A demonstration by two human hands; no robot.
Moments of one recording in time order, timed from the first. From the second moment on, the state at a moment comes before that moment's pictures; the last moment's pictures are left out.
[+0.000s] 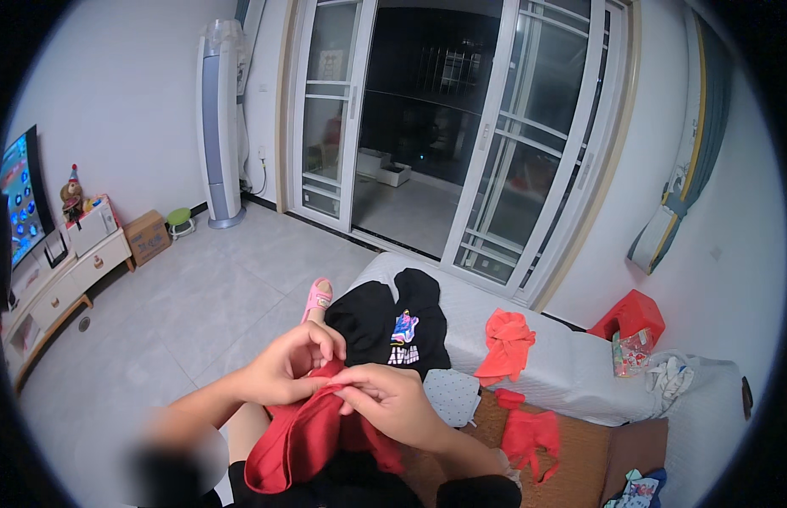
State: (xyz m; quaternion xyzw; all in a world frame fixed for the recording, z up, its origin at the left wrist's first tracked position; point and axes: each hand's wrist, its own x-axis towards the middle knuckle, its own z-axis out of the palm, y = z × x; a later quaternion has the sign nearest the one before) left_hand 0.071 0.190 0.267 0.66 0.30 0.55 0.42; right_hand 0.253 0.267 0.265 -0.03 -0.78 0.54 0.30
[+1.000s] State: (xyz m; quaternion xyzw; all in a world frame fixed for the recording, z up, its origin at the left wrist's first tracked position) left_hand 0.023 0.171 0.197 0.60 0.62 0.40 0.31; right_hand 0.259 0.311 0.276 -0.12 -0.72 0.60 0.33
